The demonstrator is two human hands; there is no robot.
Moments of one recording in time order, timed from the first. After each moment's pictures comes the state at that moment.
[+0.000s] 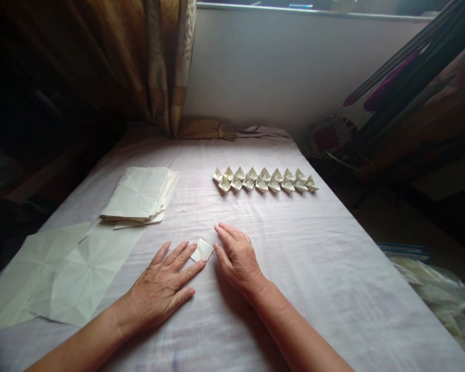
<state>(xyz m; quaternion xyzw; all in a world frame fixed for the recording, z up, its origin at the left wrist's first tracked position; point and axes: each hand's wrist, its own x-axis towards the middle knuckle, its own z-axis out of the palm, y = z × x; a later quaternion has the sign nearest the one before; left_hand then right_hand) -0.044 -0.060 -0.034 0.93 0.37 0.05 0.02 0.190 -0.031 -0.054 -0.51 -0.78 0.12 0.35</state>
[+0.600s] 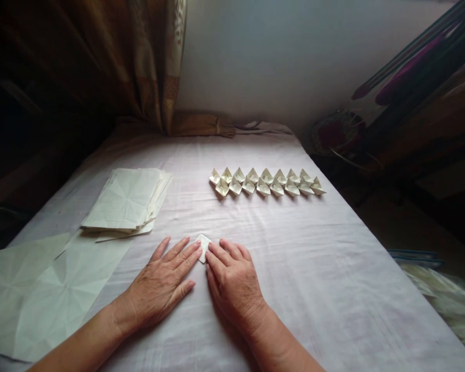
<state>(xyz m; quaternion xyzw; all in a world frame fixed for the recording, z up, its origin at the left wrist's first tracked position) -0.030 -0.019 -0.041 0.93 0.36 0.08 0.01 0.182 -0.038 -0.045 -0.51 -0.82 0.03 0.26</state>
